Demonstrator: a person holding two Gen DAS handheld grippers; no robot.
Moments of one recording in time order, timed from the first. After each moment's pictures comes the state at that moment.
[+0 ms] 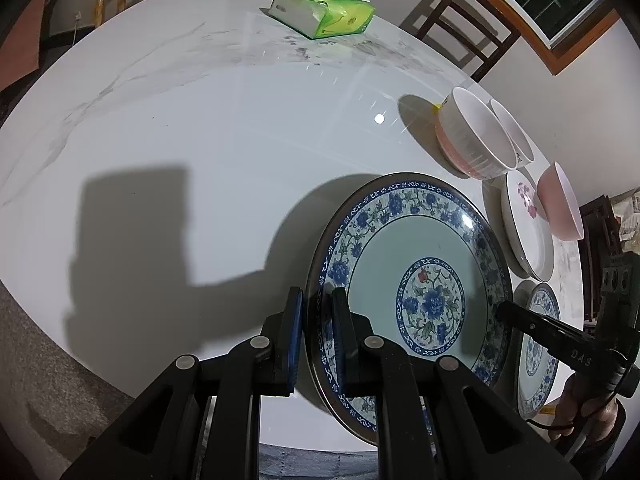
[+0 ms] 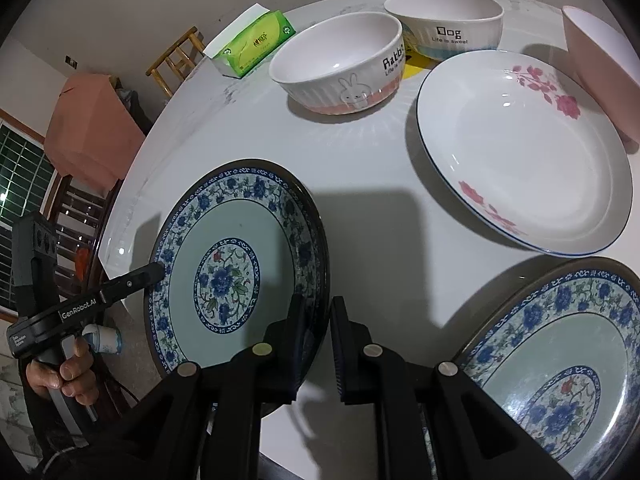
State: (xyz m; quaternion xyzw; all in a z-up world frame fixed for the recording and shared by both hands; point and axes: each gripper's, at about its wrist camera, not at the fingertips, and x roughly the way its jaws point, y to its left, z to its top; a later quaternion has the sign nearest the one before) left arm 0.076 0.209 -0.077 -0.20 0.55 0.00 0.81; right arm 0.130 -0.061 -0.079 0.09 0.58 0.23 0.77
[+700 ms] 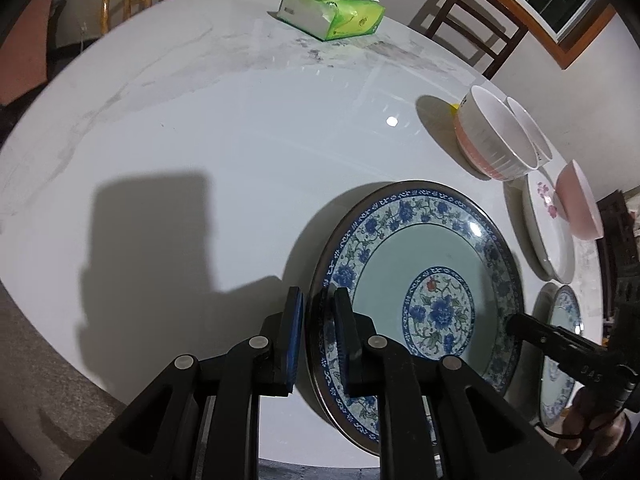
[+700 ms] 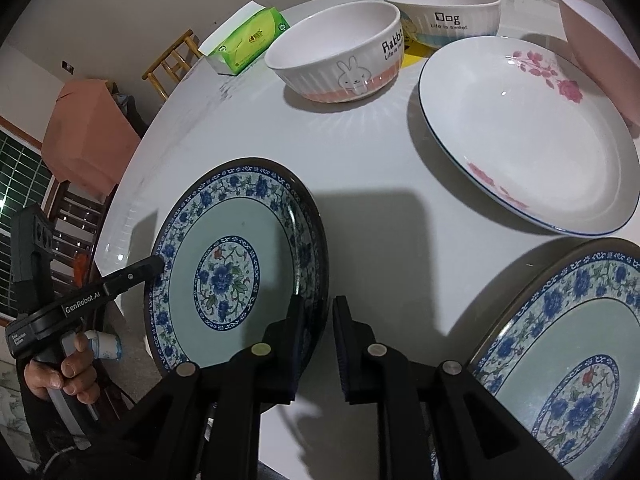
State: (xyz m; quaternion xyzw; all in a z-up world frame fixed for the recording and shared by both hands) left arm 0.079 0.209 -0.084 -0.17 0.55 0.02 0.82; right arm 0.121 -0.060 -0.089 0.09 0.58 0.22 0.78
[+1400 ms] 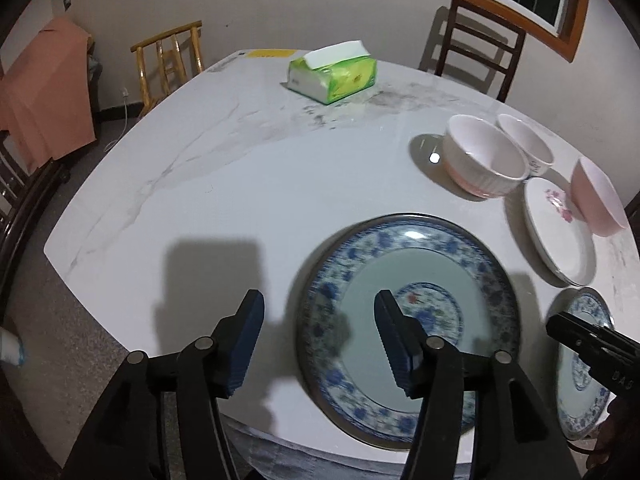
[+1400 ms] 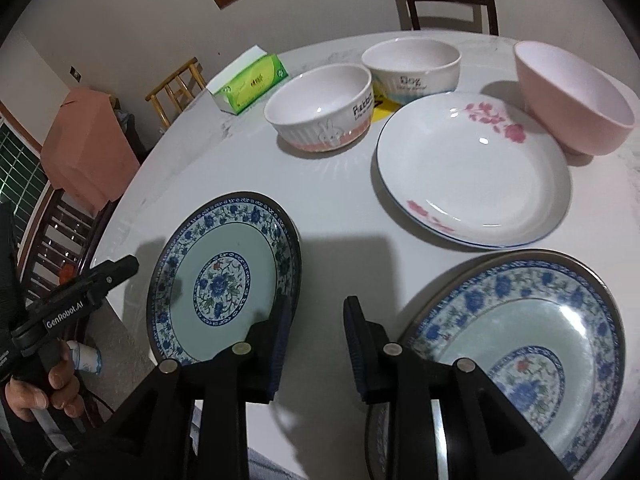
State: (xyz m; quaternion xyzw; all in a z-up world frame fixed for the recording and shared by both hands) left arm 0.053 0.159 -0.030 -0.08 0.48 0.11 0.87; right arm 0.091 -0.096 -0.049 0.08 0.51 0.21 0.83
